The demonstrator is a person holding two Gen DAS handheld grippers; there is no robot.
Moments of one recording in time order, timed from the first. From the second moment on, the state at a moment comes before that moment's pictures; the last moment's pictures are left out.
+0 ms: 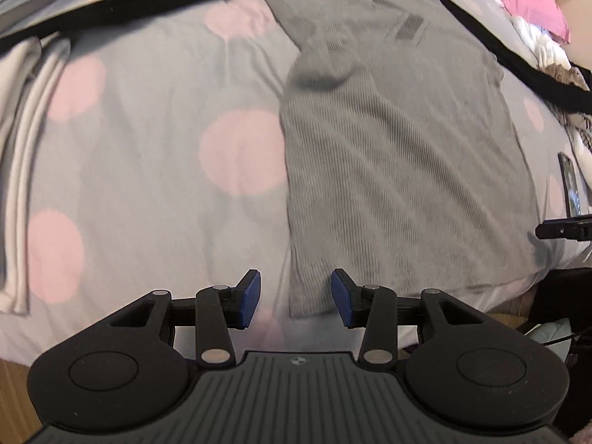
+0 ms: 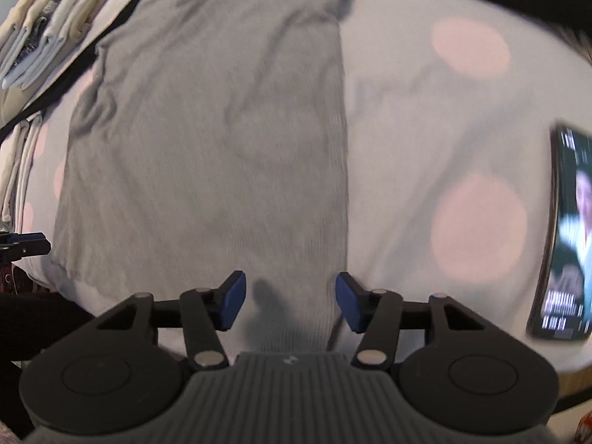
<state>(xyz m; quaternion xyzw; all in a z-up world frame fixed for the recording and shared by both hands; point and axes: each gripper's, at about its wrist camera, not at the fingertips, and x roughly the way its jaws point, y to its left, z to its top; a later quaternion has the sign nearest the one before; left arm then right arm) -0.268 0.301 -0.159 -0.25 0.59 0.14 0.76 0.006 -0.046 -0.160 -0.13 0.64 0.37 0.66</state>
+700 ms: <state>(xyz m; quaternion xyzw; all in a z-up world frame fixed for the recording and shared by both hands) -0.270 0.296 -0.129 -0.29 0.55 0.12 0.77 -0.006 -0.041 -0.139 -0.08 0.63 0.38 0.67</state>
